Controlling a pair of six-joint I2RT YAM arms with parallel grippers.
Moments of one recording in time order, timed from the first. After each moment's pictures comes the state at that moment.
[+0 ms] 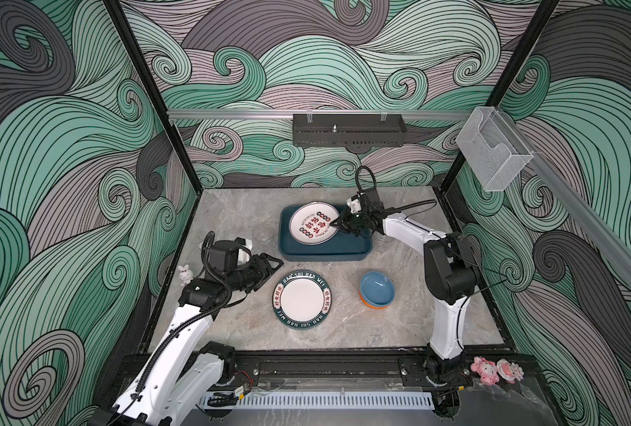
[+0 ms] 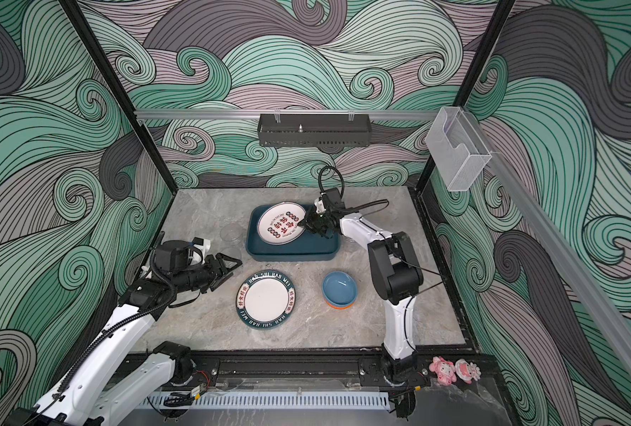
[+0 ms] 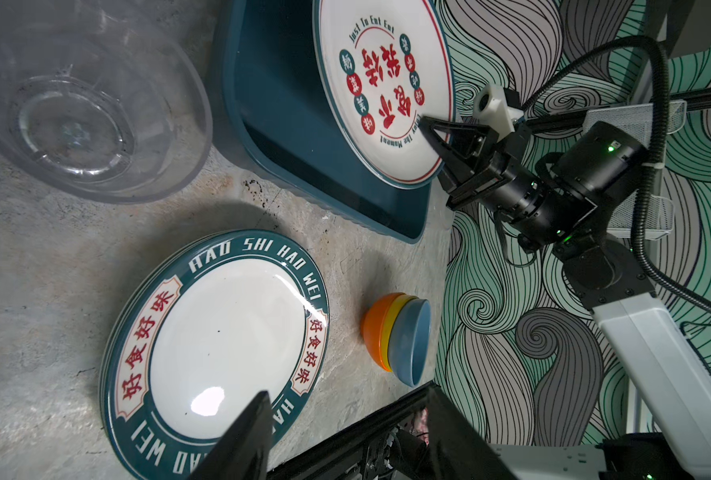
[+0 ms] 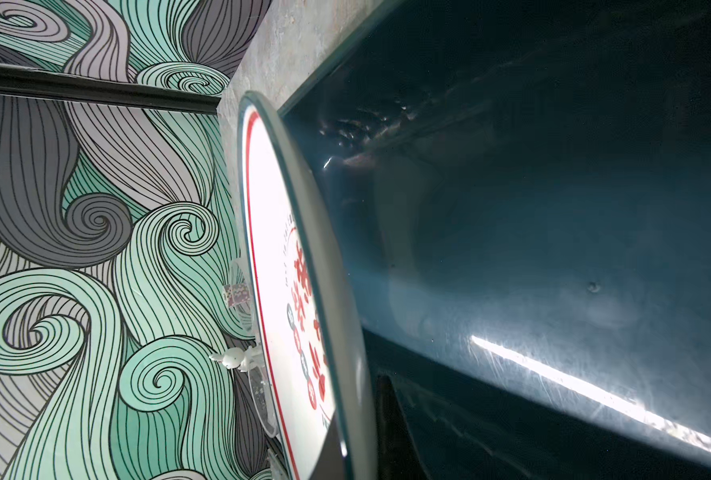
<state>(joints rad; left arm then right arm) -0.23 0.83 0.72 -0.58 0.50 -0.92 0.40 2.04 1.52 -0.29 -0.55 0.84</state>
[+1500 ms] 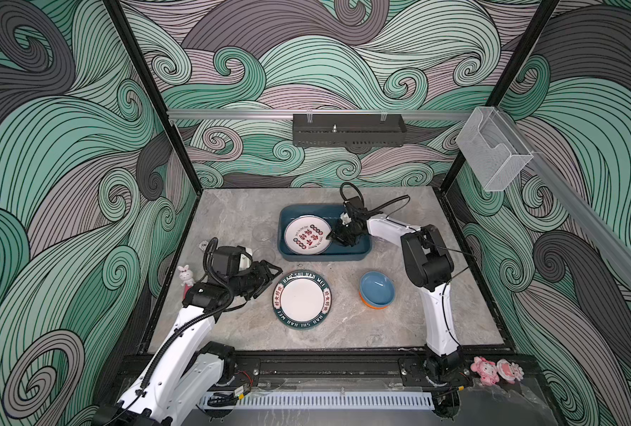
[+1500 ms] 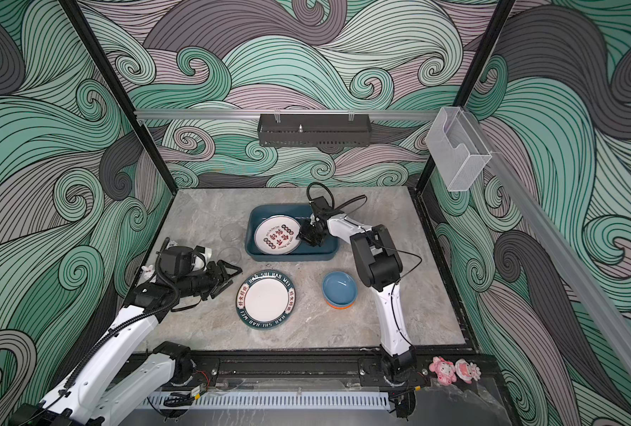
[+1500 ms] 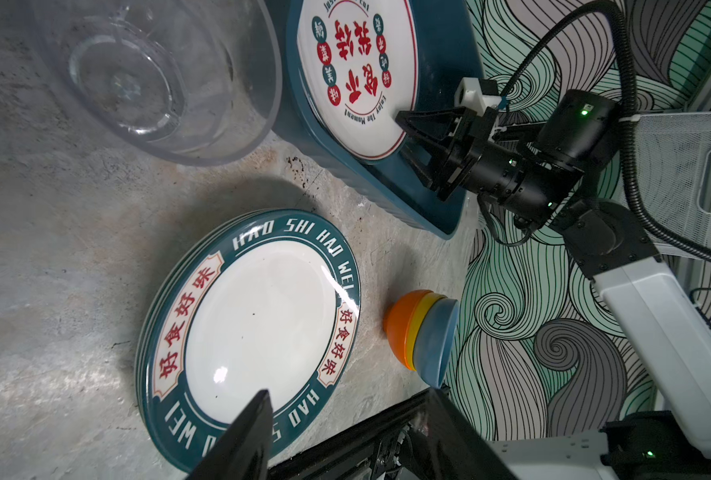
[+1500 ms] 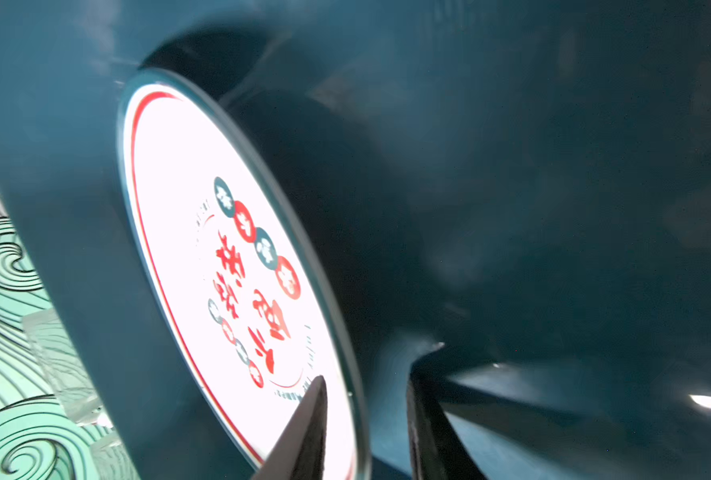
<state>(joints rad) -0.22 0.82 0.64 -0.60 0.50 -0.93 0.43 2.23 1.64 -0.49 -0.41 0.76</state>
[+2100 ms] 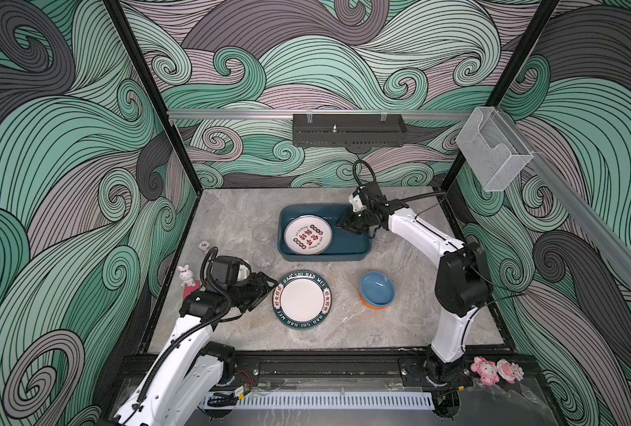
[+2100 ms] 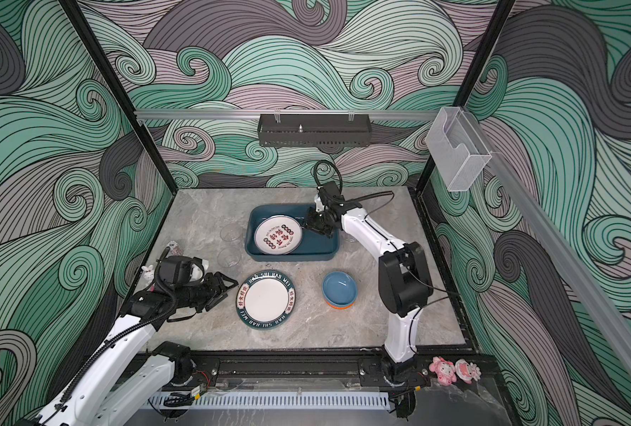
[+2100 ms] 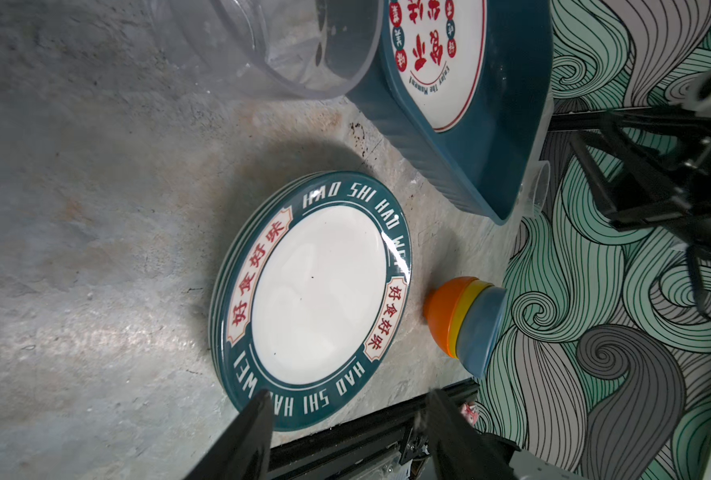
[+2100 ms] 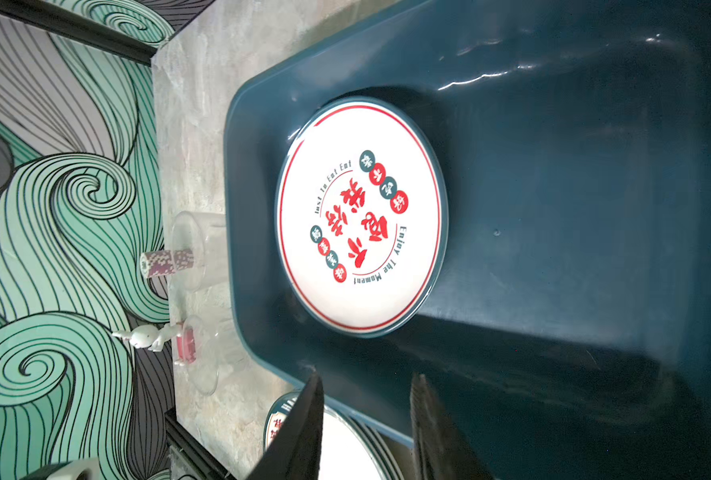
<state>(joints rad) -0.22 0.75 0.60 -0.75 0.45 -0.90 0.45 1.86 1.56 -0.64 -0.35 0.59</state>
